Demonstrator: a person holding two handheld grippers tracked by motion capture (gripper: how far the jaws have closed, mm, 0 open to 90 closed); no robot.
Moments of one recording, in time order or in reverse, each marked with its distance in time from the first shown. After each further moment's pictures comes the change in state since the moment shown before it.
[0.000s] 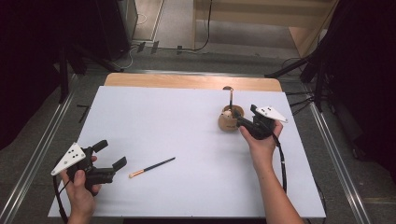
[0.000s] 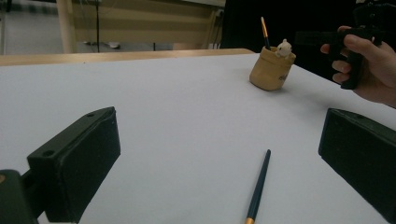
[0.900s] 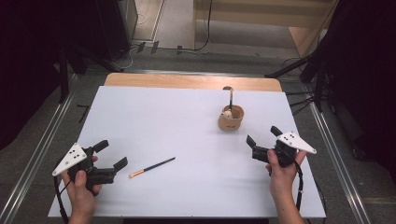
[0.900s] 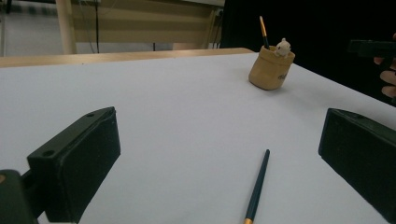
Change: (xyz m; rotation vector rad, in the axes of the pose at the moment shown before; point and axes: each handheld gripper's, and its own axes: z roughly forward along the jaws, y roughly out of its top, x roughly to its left) left arm -0.003 0.000 0.002 0.001 -0.002 0.008; right arm -0.014 -0.032 -0.090 -0.039 0.087 -0.017
